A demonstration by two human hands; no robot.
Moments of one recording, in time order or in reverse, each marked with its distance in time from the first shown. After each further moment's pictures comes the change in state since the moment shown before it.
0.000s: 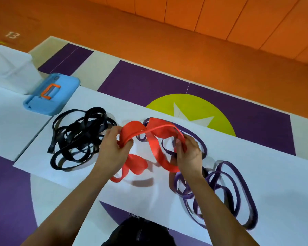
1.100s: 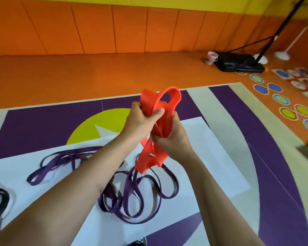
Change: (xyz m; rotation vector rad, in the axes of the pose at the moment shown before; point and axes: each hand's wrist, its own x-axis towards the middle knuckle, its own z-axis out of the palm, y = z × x) left_hand -0.080 0.289 0.257 -0.289 -0.630 0.256; right_hand -0.019 0.046 -0.302 0.359 0.195 0.341
